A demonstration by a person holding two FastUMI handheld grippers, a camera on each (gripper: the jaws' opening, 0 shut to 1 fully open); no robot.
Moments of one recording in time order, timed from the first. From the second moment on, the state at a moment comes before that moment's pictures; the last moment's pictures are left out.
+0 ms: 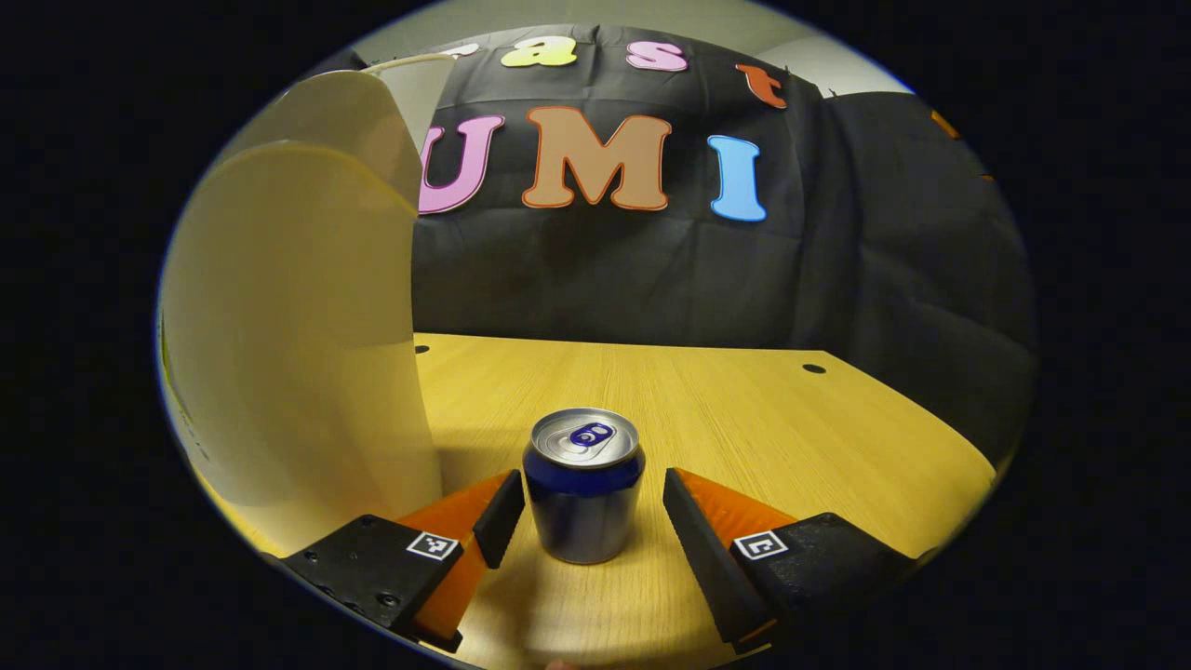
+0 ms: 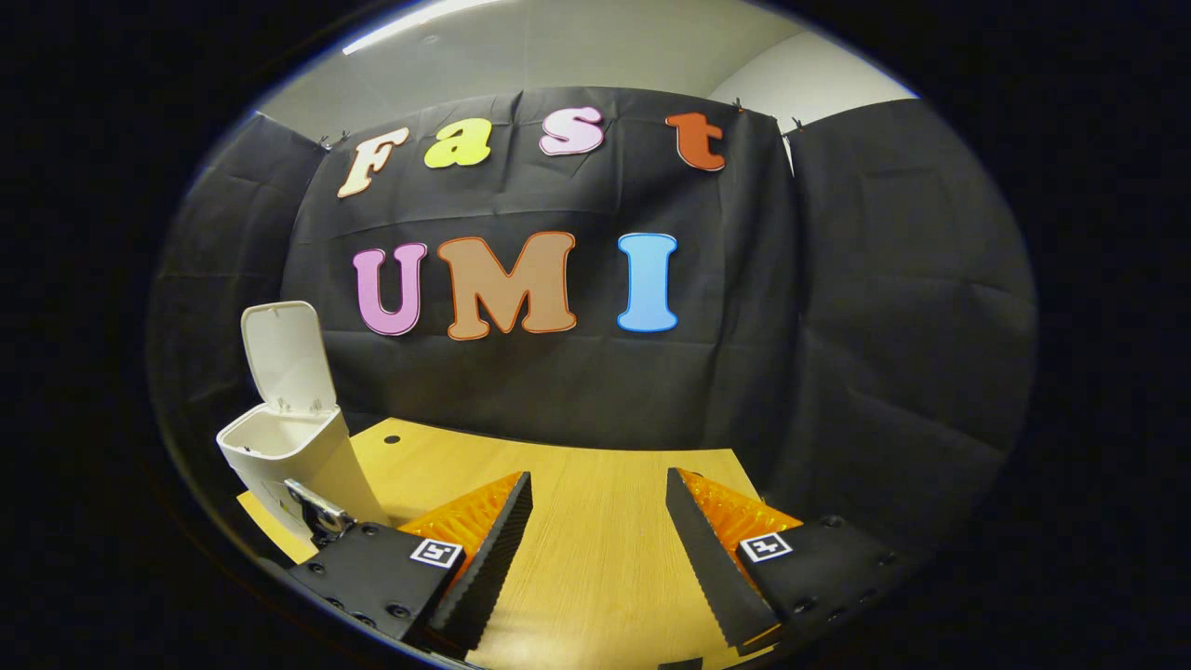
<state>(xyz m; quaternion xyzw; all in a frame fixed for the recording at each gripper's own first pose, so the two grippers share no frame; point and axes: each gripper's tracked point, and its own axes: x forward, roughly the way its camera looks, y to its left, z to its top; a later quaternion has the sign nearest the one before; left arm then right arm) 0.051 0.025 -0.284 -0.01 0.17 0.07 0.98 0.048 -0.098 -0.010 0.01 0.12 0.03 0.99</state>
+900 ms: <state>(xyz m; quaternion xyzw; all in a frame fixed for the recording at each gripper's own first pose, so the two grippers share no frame) 0.076 -0.015 -0.118 -0.05 0.04 0.04 1.00 0.050 -0.081 -0.028 0.05 0.14 0.06 0.99</state>
